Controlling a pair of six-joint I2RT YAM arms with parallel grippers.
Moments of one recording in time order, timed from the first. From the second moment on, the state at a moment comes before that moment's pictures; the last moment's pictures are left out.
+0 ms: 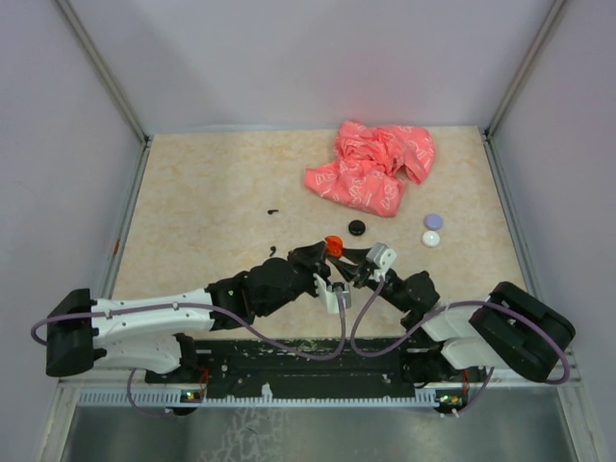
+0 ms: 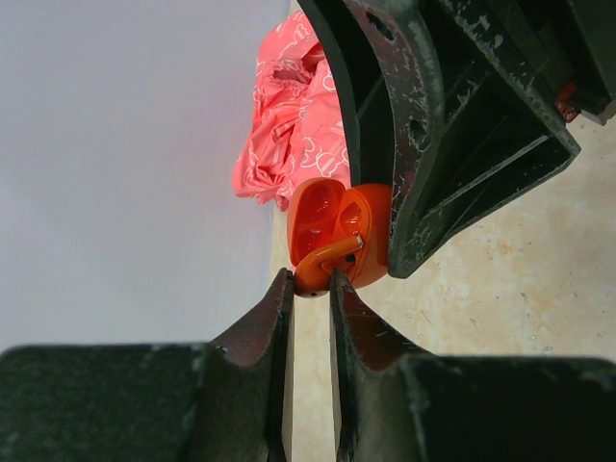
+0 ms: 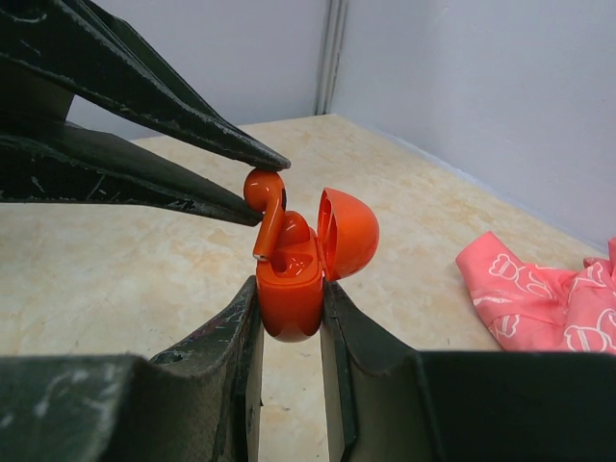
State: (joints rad) left arm -1.27 1.19 0.75 0.20 -0.39 1.03; right arm 0.79 1.27 0.08 1.47 -0.18 -0.09
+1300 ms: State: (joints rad) left arm -1.27 1.21 0.79 0.11 -0.37 1.13; right arm 0.79 1.27 0.08 1.47 -0.20 -0.08
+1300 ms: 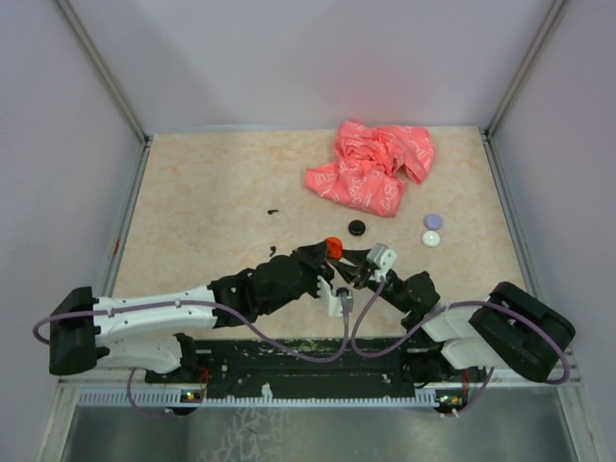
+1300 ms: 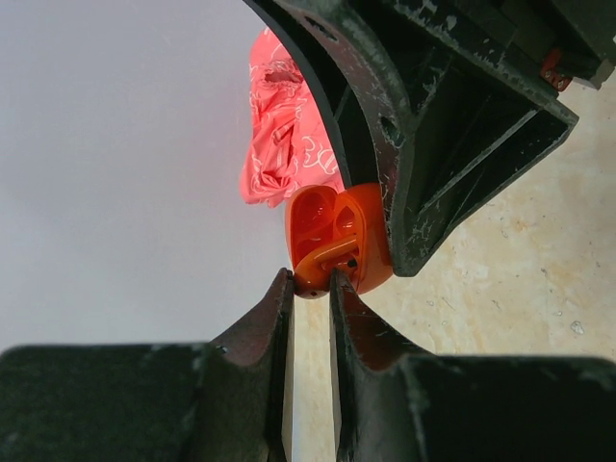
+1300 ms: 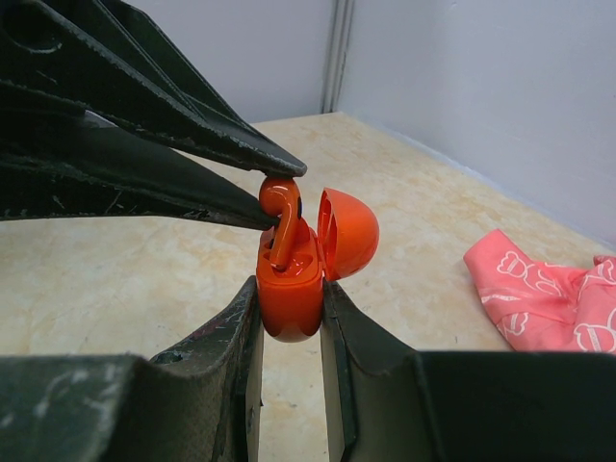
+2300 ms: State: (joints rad) left arm -1.27 1.21 0.80 0.05 -0.22 1.08; right arm 0.79 1.27 0.07 1.48 -0.20 -0.08
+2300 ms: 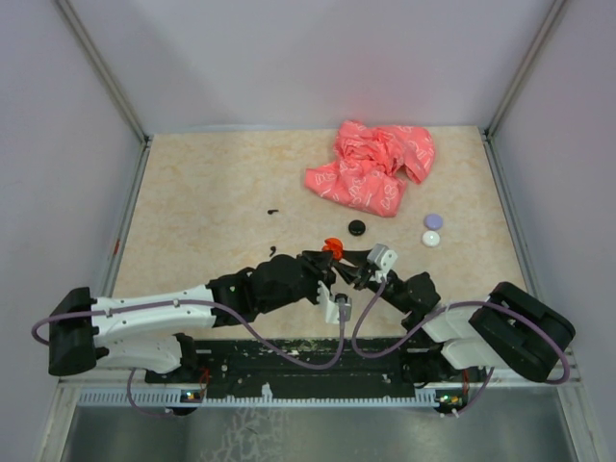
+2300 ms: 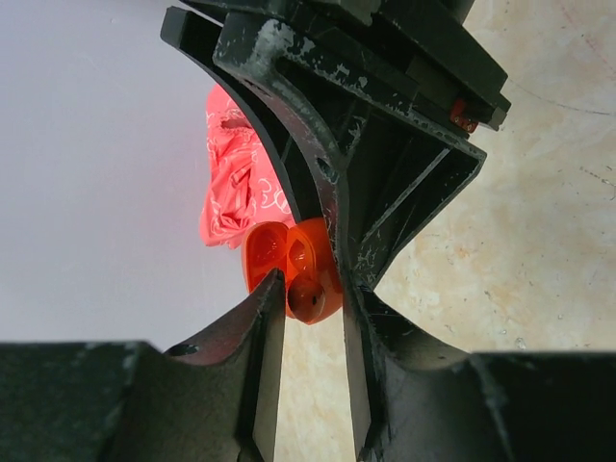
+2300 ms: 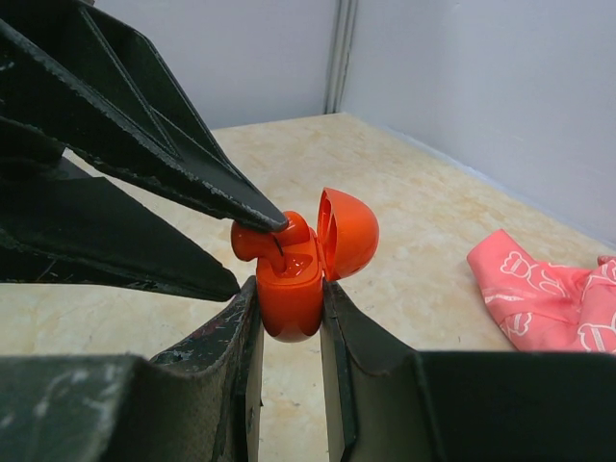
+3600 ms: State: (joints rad) left arm -1.25 1.02 0.64 0.26 -0.21 0.21; right arm 0.79 1.30 0.07 1.53 -0.20 -0.07
